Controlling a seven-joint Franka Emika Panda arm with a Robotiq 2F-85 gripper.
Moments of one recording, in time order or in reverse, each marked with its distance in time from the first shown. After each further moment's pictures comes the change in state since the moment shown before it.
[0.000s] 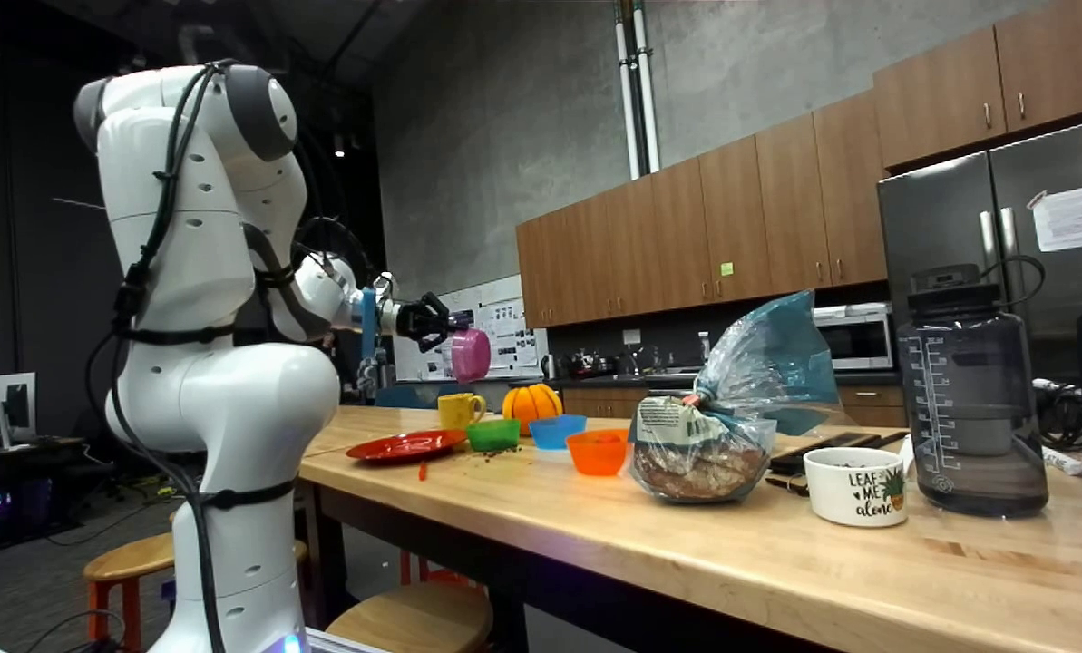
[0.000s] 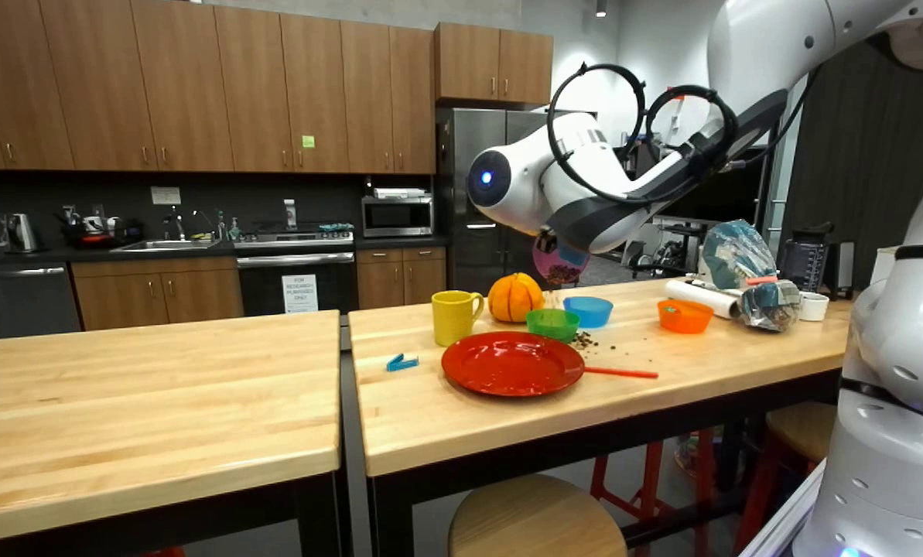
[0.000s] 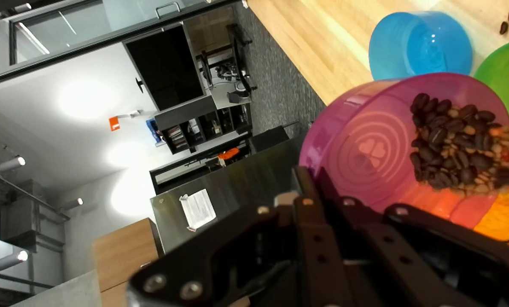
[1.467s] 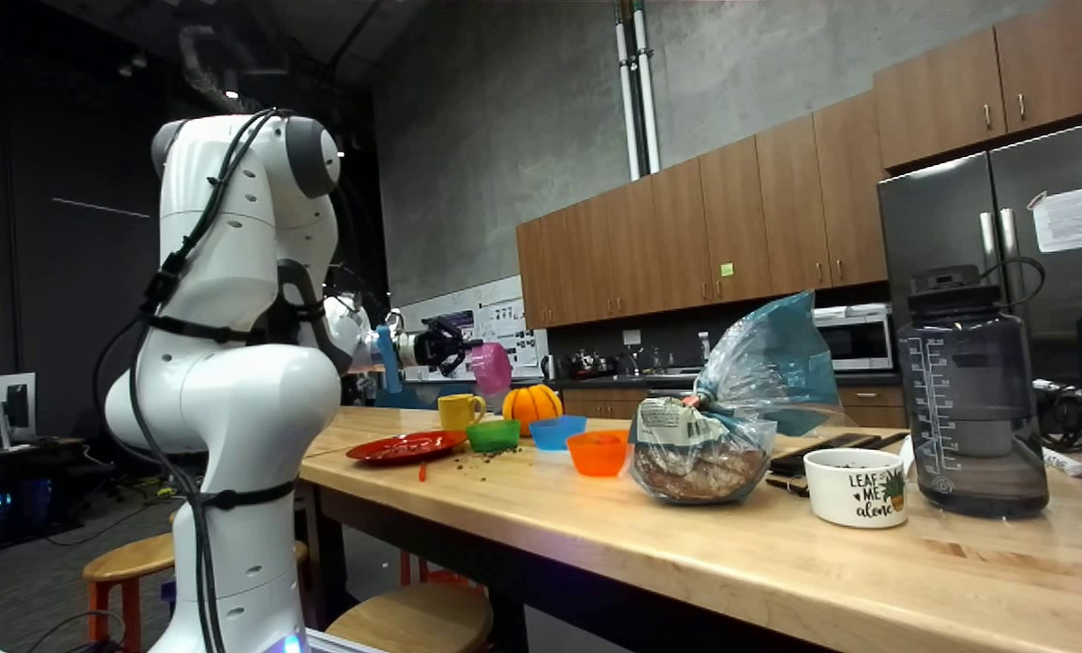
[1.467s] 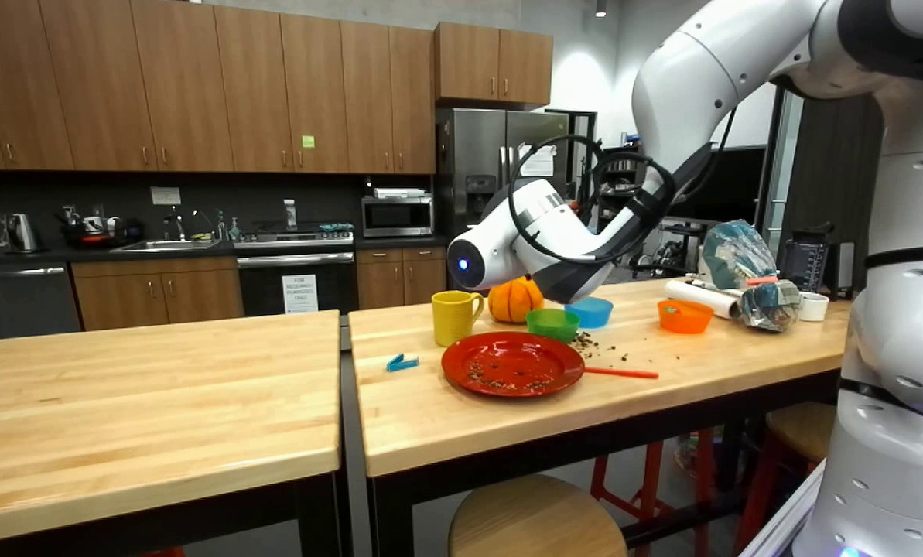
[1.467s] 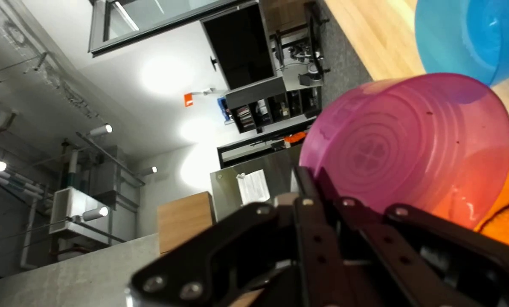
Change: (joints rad) arm 0.012 0.256 -0.008 0.060 -0.214 -0.163 0.172
